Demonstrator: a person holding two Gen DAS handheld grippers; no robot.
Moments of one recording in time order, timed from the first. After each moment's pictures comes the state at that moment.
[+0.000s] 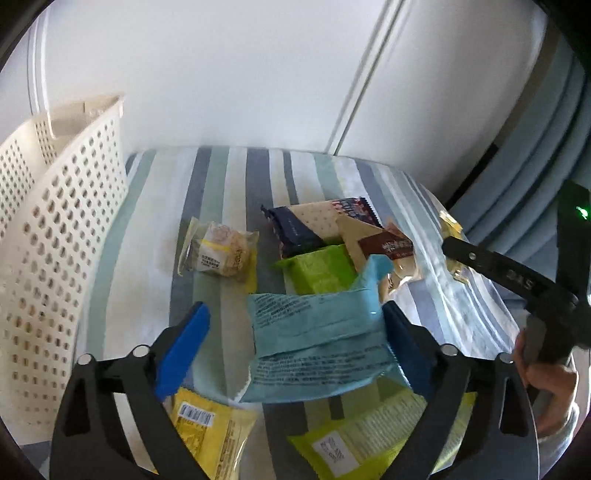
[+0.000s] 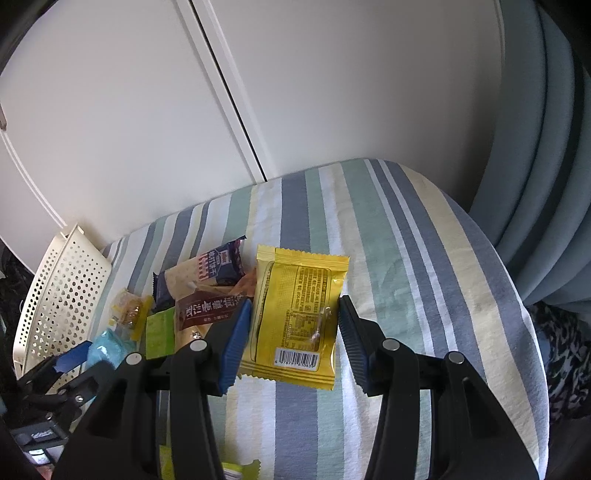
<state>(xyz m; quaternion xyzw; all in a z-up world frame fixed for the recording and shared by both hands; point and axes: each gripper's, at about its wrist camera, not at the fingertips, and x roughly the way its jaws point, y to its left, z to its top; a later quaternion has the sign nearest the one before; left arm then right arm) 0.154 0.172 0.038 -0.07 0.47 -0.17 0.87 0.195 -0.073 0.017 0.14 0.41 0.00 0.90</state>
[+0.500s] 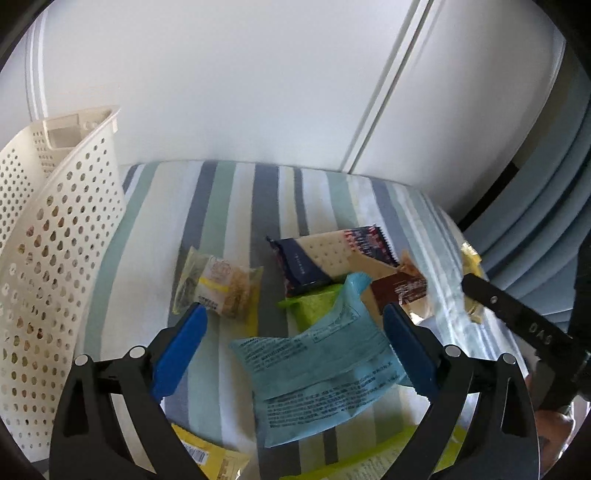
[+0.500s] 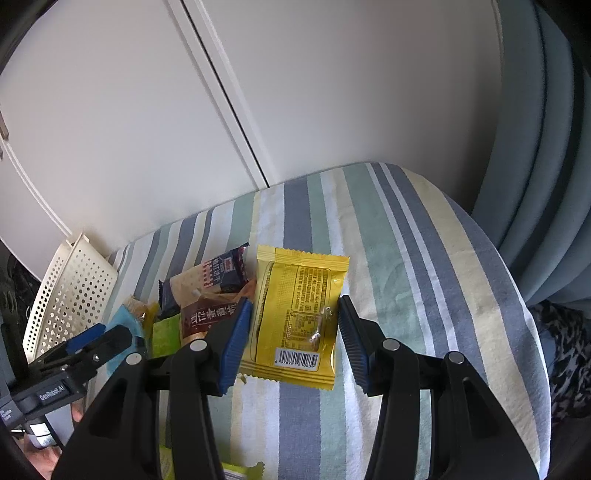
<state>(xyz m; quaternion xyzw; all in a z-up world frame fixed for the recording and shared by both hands) 0.185 0.162 0.042 -0.07 0.46 -0.15 0.87 0.196 -0.077 0.020 0.16 0.41 0.01 0.90</state>
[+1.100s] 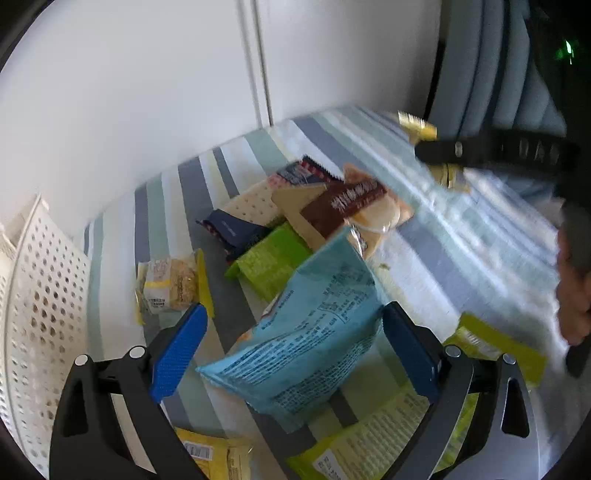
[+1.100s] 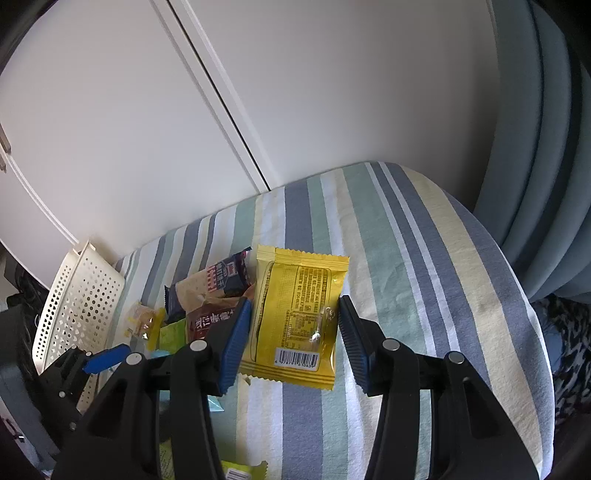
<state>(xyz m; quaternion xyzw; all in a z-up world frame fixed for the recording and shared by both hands) 0.148 0.094 0.024 0.17 0.46 -0.23 0.84 0.195 -0.084 0.019 0.18 0.41 0.01 0.90</state>
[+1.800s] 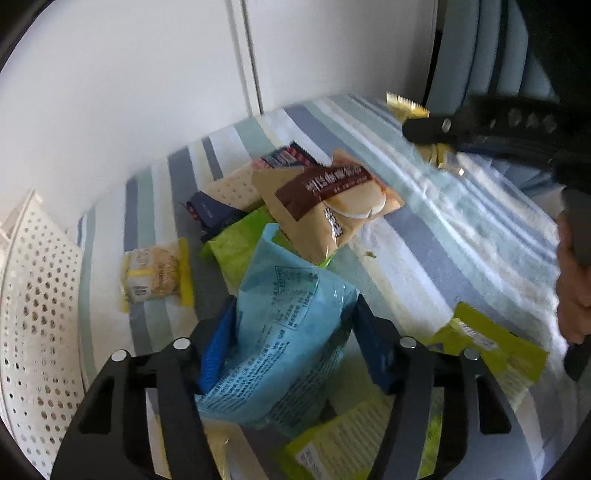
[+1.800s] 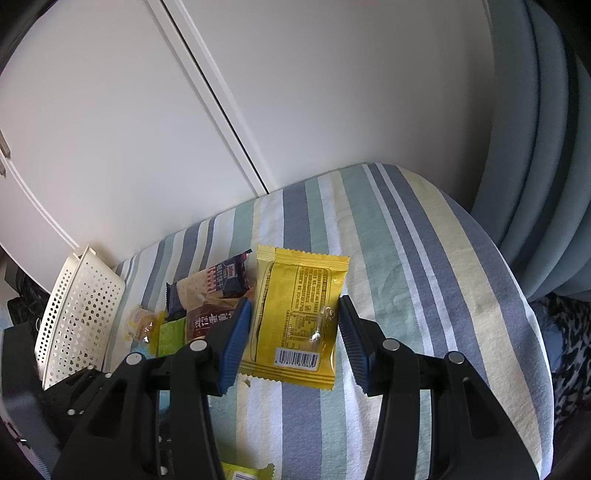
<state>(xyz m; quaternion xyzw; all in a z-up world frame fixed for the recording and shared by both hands) 0.134 0.099 0.028 0.13 0.46 -0.23 0.85 0.193 -0.083 0.022 0.19 0.40 0.01 0.90</state>
